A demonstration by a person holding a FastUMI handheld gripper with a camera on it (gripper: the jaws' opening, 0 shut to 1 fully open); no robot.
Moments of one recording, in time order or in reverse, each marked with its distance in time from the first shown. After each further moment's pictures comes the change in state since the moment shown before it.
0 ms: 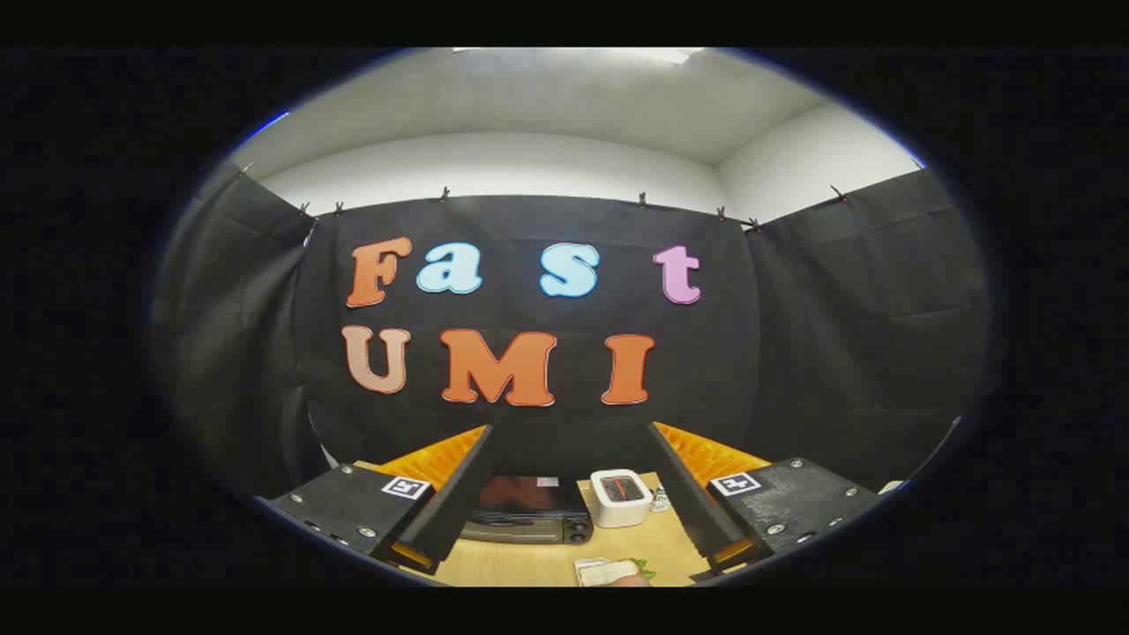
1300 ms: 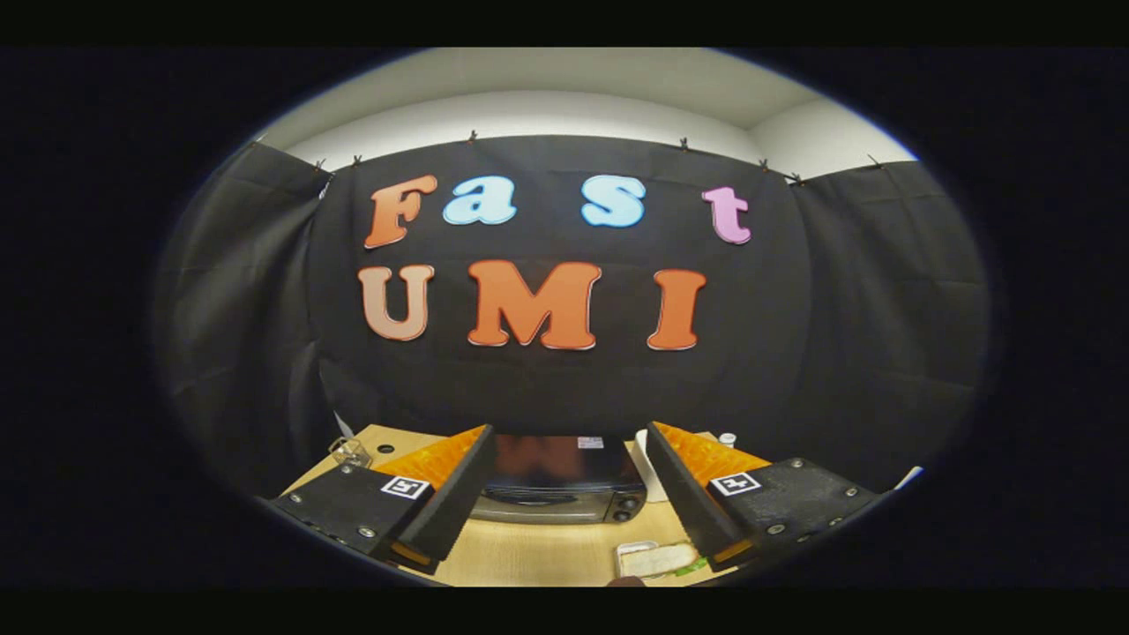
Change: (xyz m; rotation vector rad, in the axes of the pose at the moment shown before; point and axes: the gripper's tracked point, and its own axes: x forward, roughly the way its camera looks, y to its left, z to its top) arm 0.078 0.076 -0.142 -0.016 0.222 0.089
